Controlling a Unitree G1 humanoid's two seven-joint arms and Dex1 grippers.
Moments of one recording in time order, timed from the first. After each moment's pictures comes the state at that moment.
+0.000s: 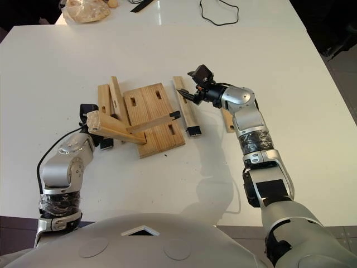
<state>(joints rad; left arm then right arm) 0.01 0.18 0.07 -0.36 -0.15 0.90 -0.01 -0.52 -0.35 0.15 0.43 0.06 0.09 0.76</state>
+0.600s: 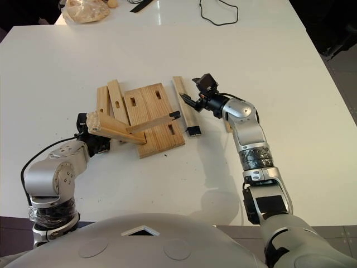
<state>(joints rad) 0.02 0.17 0.08 -0.63 -0.14 1.35 0.03 -0.40 -0.32 0.12 0.28 0.08 0.16 0.67</state>
